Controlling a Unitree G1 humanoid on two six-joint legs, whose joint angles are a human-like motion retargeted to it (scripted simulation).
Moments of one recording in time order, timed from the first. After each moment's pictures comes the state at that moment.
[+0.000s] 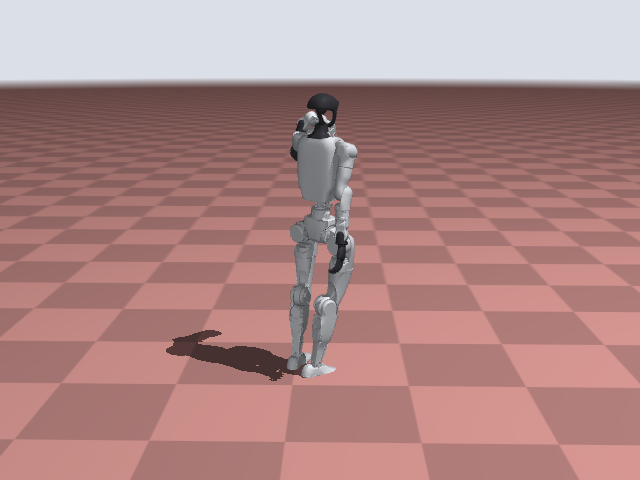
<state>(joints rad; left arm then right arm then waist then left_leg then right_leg) -1.78 0.24 0.00 -1.05 -0.50 -1.61 -0.66 0.23 -0.01 -0.16 1.37 -0.57 0.17 0.02 0.06 -0.07 0.09 0.16 -0.04 0.33 0.05 -0.08 0.02 0.18 0.03 -0.23 0.00 0.01 -0.08</state>
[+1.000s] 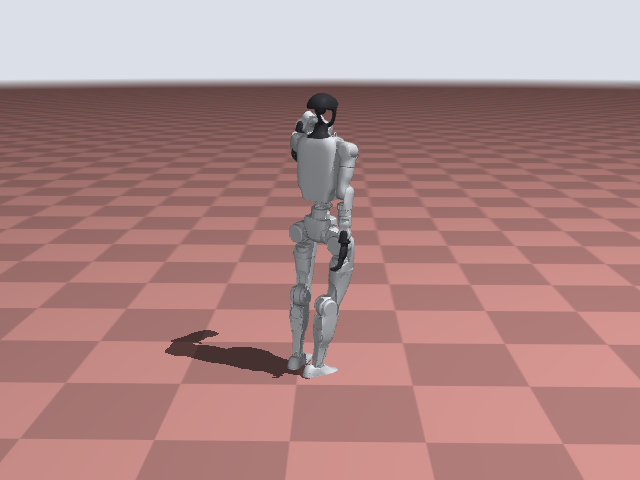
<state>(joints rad) -1.78 0.23 0.03 -1.05 -0.32 -1.60 -0.55 0.19 0.01 -0.11 1.36 -0.57 0.18 0.10 0.09 -0.07 0.06 0.11 -0.04 0.29 0.06 -0.06 0.02 0.15 0.01 -0.27 -0.01 0.02 -0.07</state>
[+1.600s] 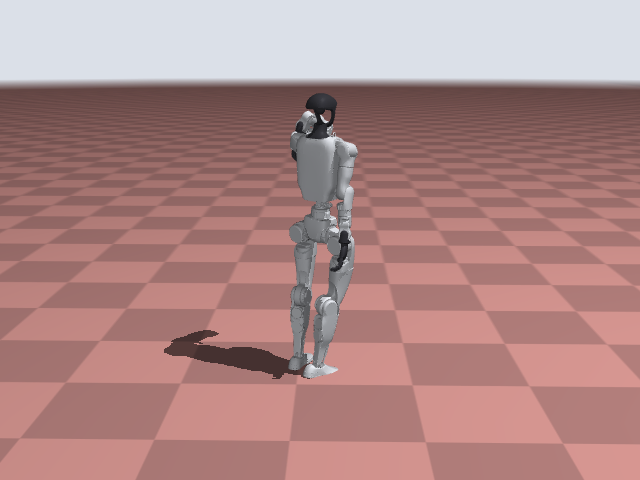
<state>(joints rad) -1.78 0.23 0.03 -1.05 -0.24 -1.59 -0.47 0.19 0.00 -0.08 1.38 -0.63 0.19 0.12 0.08 -0.07 0.04 0.11 -0.05 0.30 0.05 -0.06 0.03 0.14 0.02 -0.26 0.00 0.02 -0.08</state>
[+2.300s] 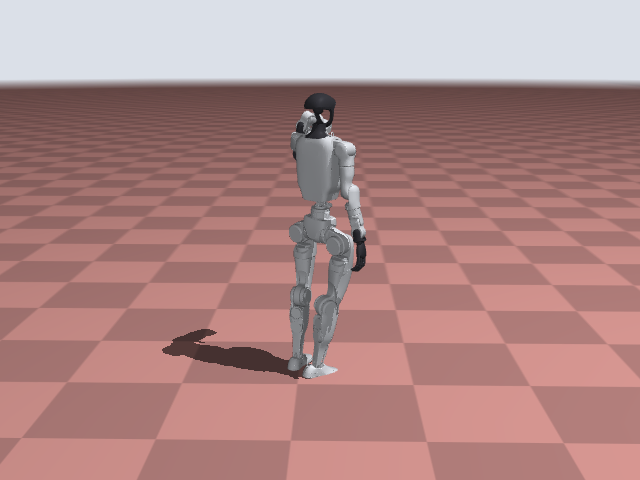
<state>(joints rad) -1.78 0.33 0.00 -1.05 -0.17 -1.59 -0.40 0.10 -0.13 -0.29 1.32 -0.55 0.21 0.07 0.04 -0.09 0.02 0.11 -0.06 0.32 0.04 -0.07 0.03 0.12 0.01 -0.24 -0.01 0.03 -0.08</state>
